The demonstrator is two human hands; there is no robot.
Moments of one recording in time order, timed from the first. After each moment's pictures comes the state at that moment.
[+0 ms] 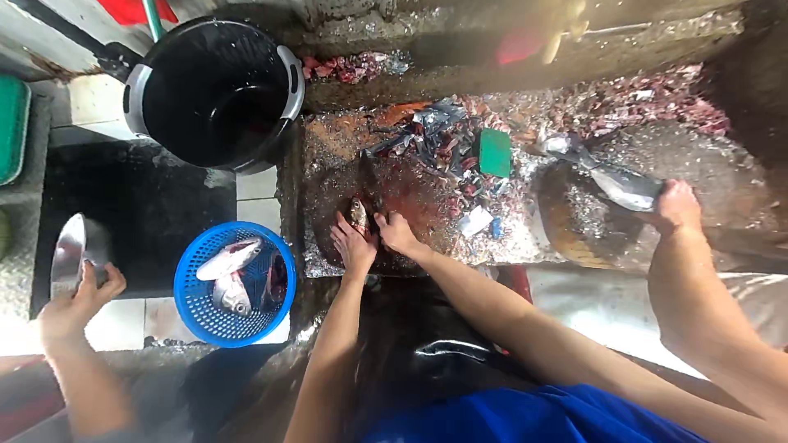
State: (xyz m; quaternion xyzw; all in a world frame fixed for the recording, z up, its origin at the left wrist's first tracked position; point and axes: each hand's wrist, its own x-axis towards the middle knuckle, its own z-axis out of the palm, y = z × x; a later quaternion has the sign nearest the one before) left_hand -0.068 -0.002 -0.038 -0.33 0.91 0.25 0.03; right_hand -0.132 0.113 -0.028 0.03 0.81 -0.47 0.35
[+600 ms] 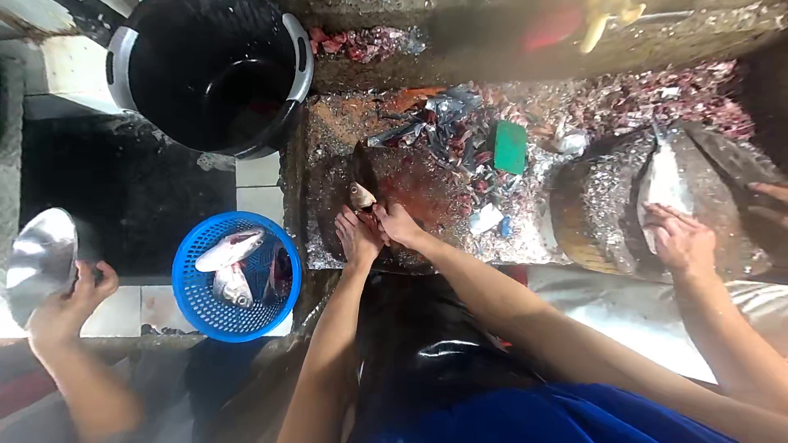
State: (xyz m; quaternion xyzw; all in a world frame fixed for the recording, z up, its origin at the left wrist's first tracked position) left_hand -0.071 -0.014 -0.041 -0.29 0.93 0.21 0.08; right_hand -0.144 0.094 -0.009 0.02 0.72 -0.54 0.44
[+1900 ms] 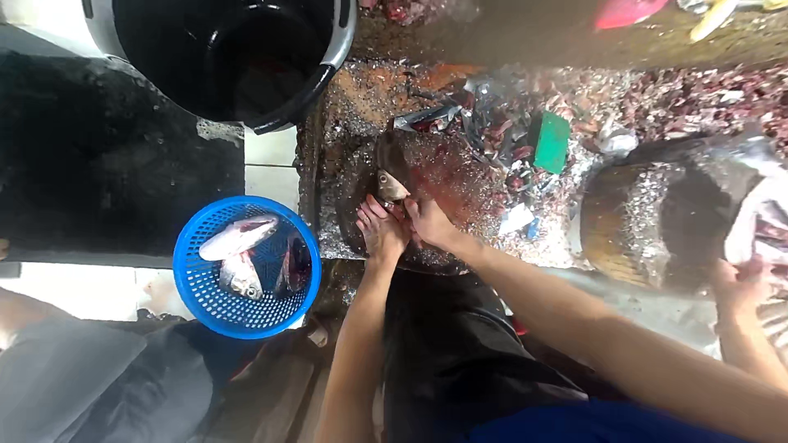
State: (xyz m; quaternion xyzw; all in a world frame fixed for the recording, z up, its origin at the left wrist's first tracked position) left_hand -0.080 -0.014 -0.047 -0.29 0.94 0.18 0.08; right_hand -0.153 0.089 -0.015 0.00 0.81 -0.41 0.42
